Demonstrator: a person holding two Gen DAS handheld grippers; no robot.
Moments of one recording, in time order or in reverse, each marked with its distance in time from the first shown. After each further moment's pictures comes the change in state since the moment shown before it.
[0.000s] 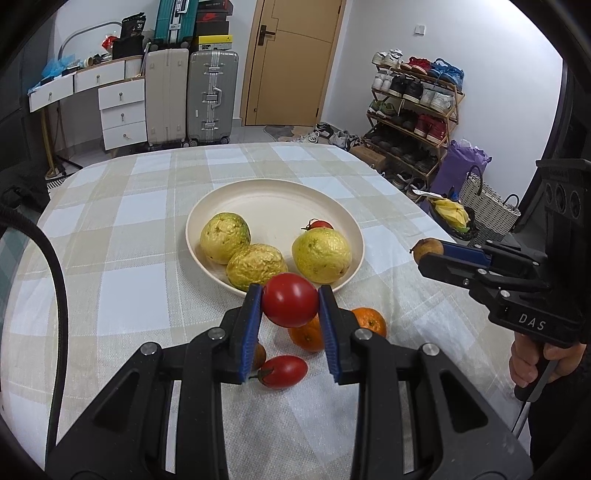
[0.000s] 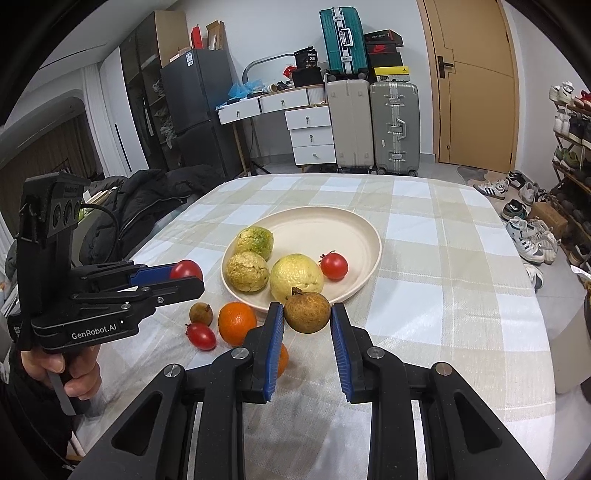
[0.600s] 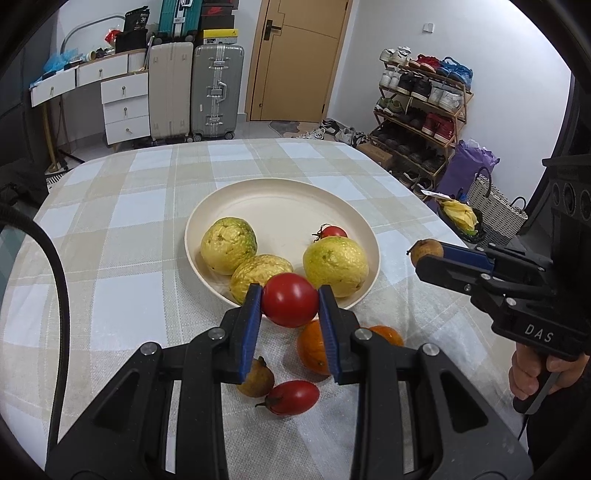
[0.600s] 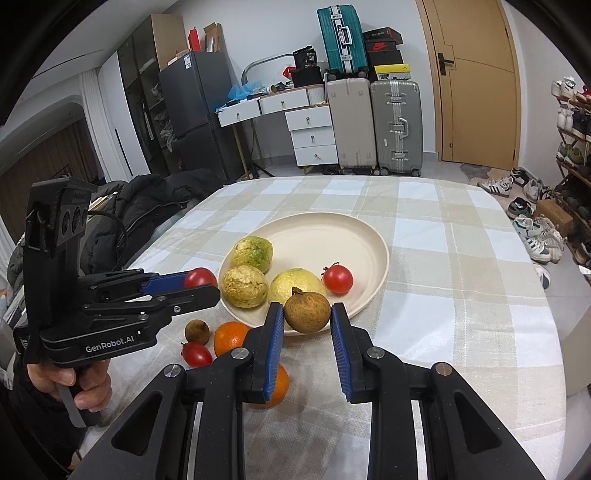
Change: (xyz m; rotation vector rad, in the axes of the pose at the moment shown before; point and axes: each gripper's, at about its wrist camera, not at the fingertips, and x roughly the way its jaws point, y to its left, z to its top) left arm 0.031 0.007 0.016 -0.021 0.023 0.017; right arm 0.021 -0.001 0.014 0.022 0.010 0.024
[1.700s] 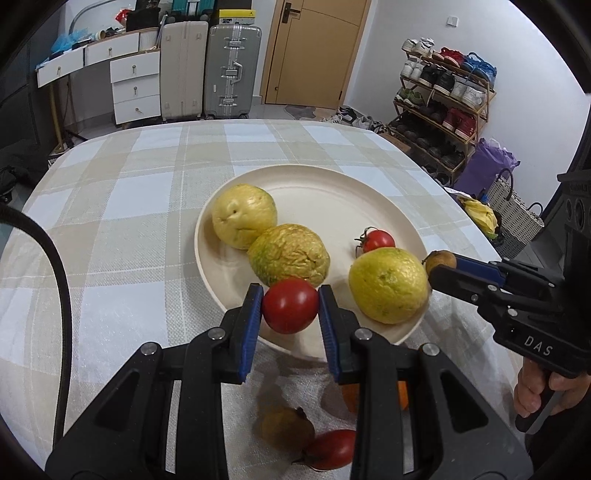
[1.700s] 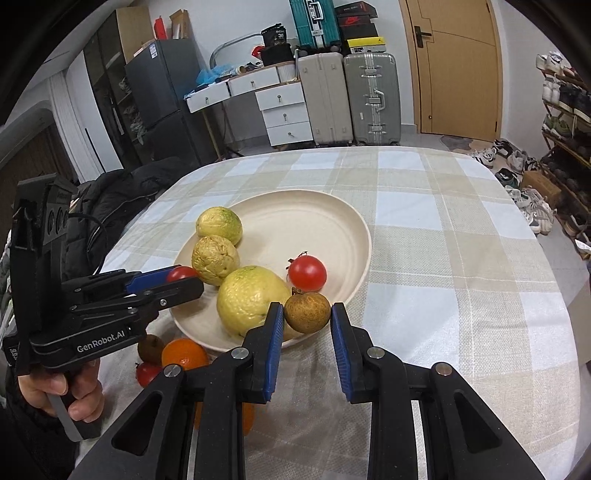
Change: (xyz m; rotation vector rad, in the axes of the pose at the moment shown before) left arm 0.065 0.035 0.020 -0.052 0.059 0.046; right arm 0.051 -0.021 0.008 0.071 0.082 -0.091
